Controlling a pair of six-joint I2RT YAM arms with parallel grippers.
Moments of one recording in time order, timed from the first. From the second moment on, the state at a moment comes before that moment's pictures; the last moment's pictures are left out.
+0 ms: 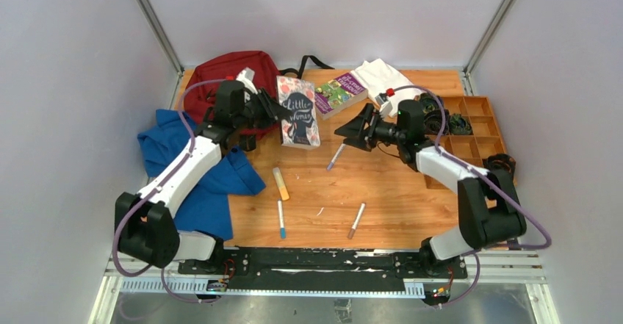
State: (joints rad) left arm -0.32 1.36 1.02 -0.14 0.36 -0.77; right arm 0.29 1.52 0.81 0.35 -0.85 0.92
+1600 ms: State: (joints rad) left arm -0.40 1.23 0.98 0.27 0.17 -1.25; right arm 0.51 1.66 0.84 1.33 -0.40 1.54
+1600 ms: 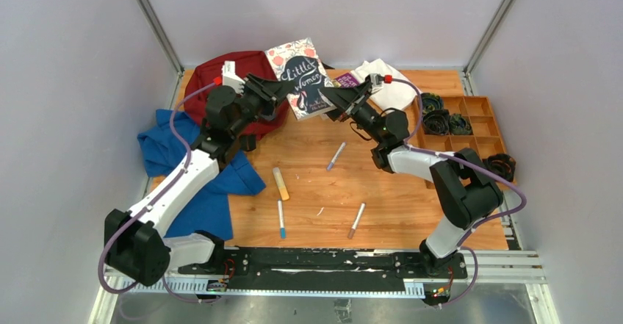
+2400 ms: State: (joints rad) left arm -0.51 1.15 0.90 0.38 -0.05 -1.07; right arm 0.57 1.69 0.87 1.32 -0.34 1.67
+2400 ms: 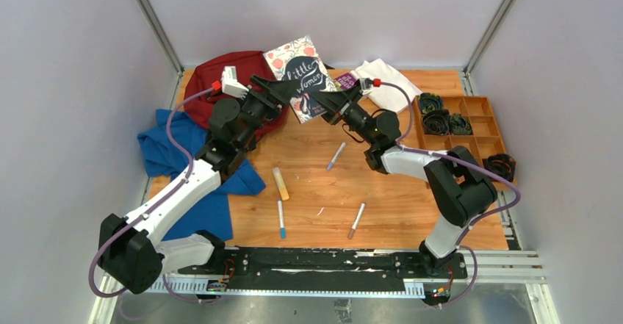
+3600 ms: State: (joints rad) left arm -0.50 1.75 1.58 -0.76 -0.60 0.44; right arm 0.10 1.05 0.67 0.09 -0.67 0.98
